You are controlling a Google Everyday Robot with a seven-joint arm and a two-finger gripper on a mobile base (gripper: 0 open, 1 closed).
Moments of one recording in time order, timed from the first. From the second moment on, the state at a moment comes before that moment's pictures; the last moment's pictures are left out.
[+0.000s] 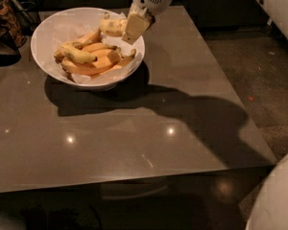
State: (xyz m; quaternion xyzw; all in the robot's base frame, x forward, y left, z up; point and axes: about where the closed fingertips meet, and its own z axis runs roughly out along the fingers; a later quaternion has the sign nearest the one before) arm 0.618 0.015 0.990 -0.62 0.73 0.09 0.26
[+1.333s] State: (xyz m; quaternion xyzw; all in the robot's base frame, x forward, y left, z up) arm 0.490 -0.039 1.016 -0.48 0.81 0.17 0.29
